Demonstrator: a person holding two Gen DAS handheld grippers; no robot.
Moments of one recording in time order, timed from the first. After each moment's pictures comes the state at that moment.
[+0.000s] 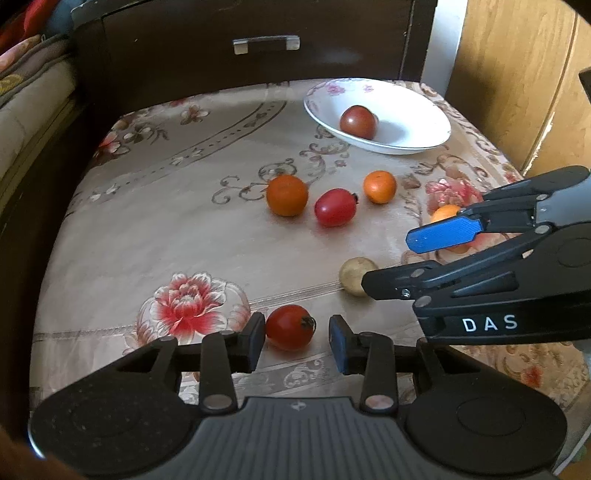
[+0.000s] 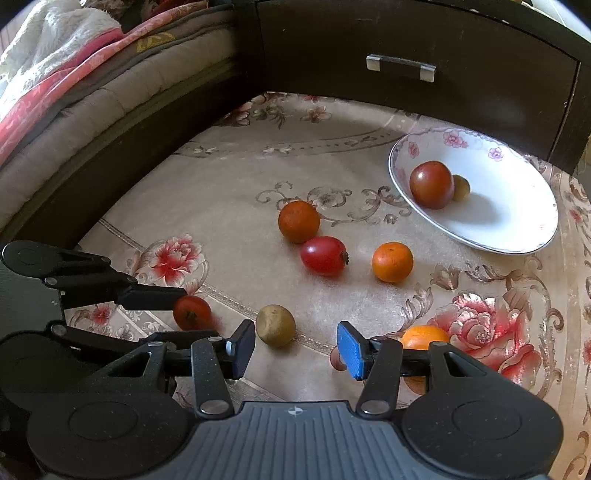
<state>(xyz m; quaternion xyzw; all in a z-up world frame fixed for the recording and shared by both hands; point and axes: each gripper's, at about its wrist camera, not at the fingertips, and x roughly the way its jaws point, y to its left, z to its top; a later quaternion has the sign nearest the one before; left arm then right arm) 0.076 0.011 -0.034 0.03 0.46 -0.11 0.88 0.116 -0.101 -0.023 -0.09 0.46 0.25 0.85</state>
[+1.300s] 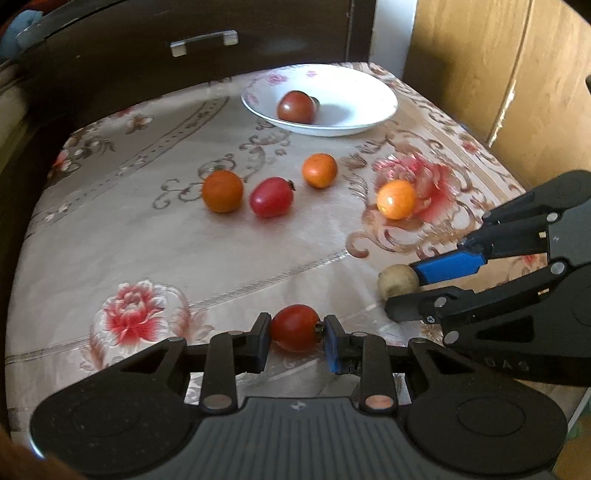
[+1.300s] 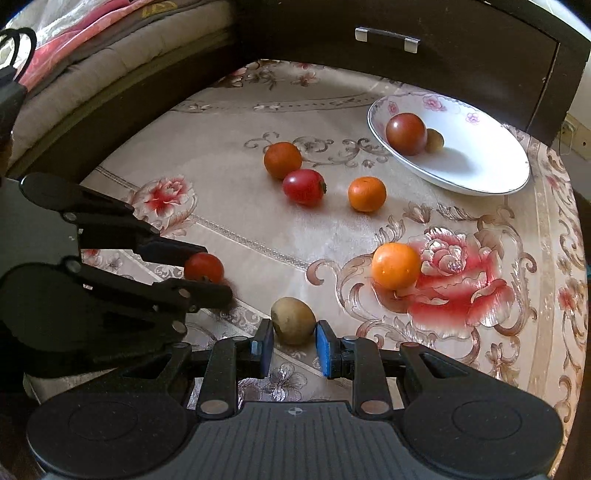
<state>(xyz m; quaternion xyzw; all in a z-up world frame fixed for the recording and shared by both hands) 0.071 -0.022 -0.036 0.07 0.46 -0.17 0.87 0.085 -0.125 -0.024 -0.12 0.52 0.23 0.82</state>
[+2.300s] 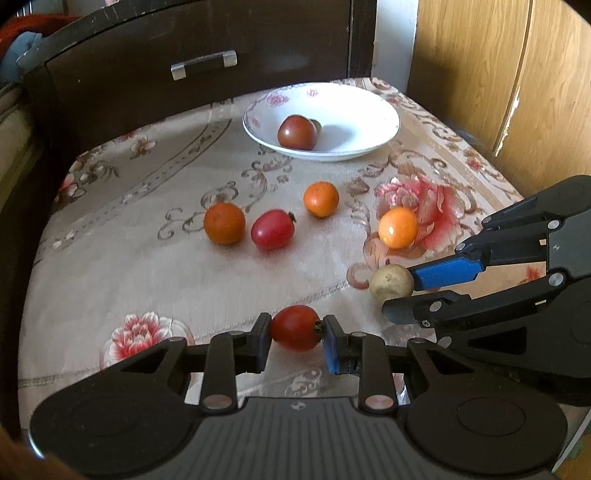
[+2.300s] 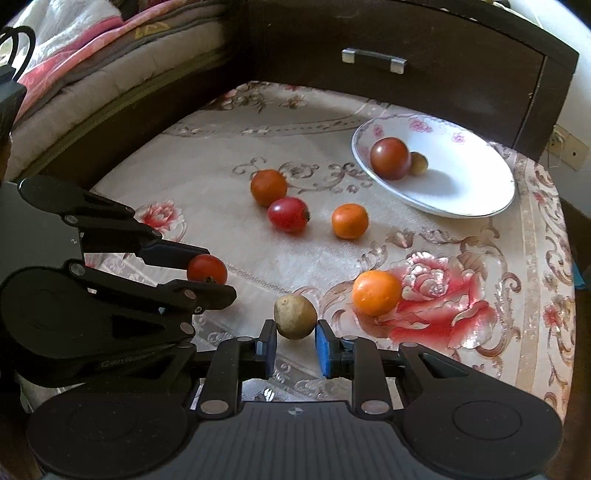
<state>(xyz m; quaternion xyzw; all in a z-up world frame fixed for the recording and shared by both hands) 0.084 -0.029 -0.021 0.07 0.44 -0.16 0.88 0.091 -0.131 -0.014 -0.11 0.49 0.22 0.84</state>
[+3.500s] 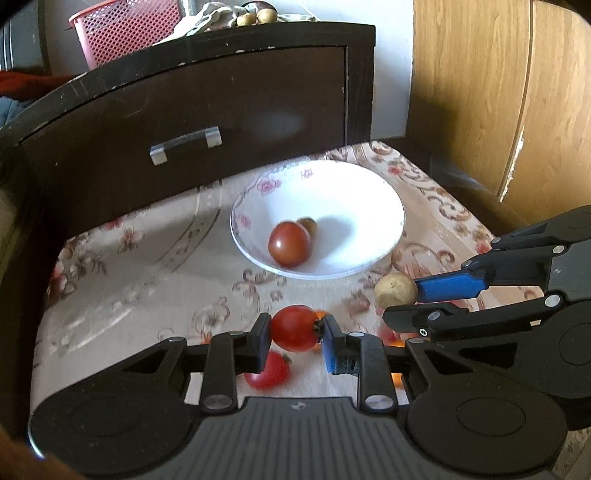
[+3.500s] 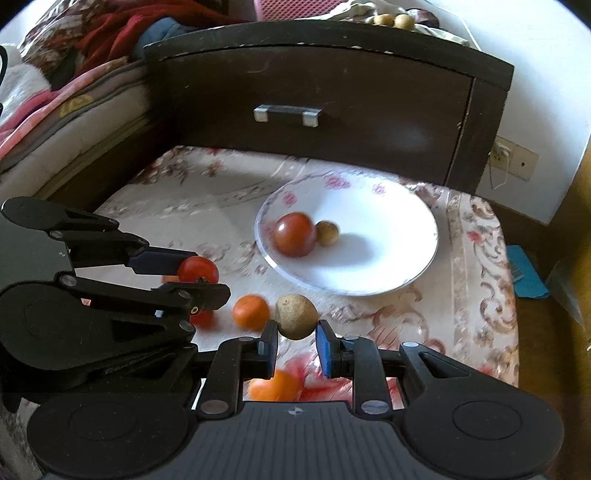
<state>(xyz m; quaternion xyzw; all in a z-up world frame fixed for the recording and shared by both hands) 0.150 -0.063 0.018 0.09 0.38 -0.17 0.91 0.145 -0.162 0.012 -0.09 0.44 0.14 0.88</state>
